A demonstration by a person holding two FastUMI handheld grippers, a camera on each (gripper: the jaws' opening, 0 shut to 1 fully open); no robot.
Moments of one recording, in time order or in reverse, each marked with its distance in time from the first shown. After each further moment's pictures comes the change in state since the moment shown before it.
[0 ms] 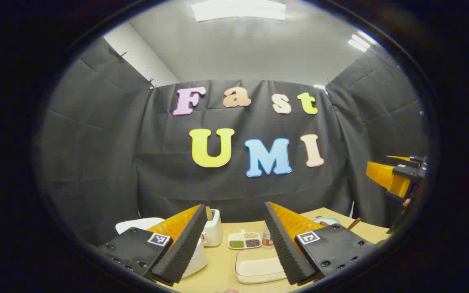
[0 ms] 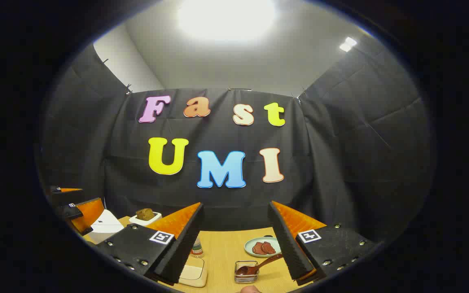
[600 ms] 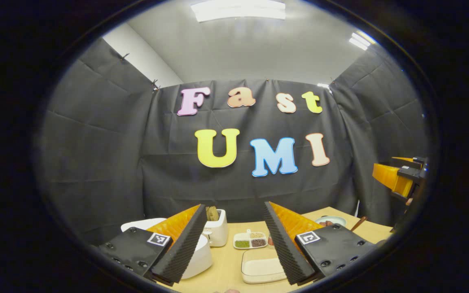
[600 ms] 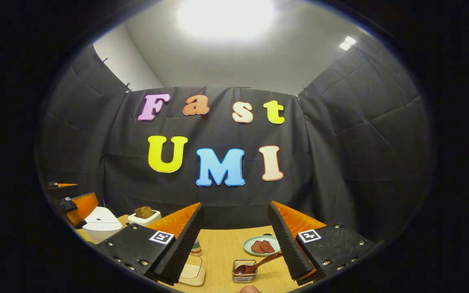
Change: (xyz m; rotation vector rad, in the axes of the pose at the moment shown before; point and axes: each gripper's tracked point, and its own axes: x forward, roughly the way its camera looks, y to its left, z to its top) left arm -0.001 0.015 0.004 0.014 -0.010 0.038; right arm 0.001 -0.004 0.001 -0.014 0.003 0.004
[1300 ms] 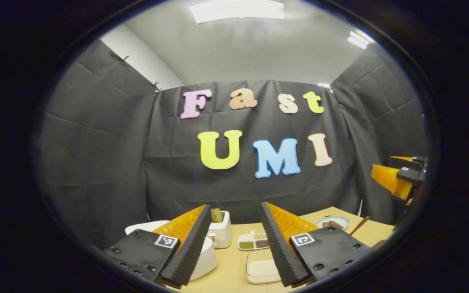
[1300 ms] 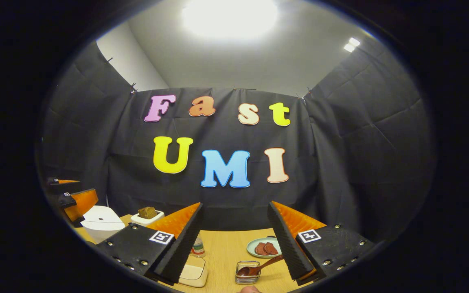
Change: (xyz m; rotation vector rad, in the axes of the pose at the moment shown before) left arm -0.004 0.006 0.002 0.013 0.008 0.004; right arm 0.001 0.010 -0.002 -0.008 -0.003 0.035
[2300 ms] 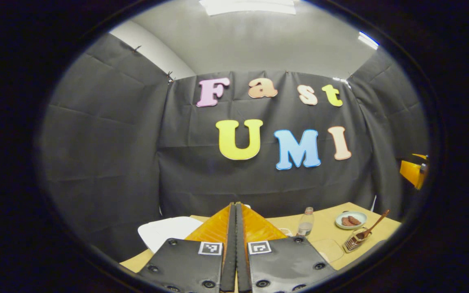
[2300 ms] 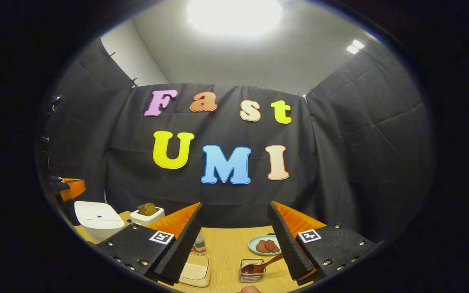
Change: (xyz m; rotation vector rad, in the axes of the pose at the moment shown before) left arm 0.047 0.105 -0.041 -0.028 0.082 0.099; right arm 0.004 0.022 -0.011 -0.030 0.023 -0.030
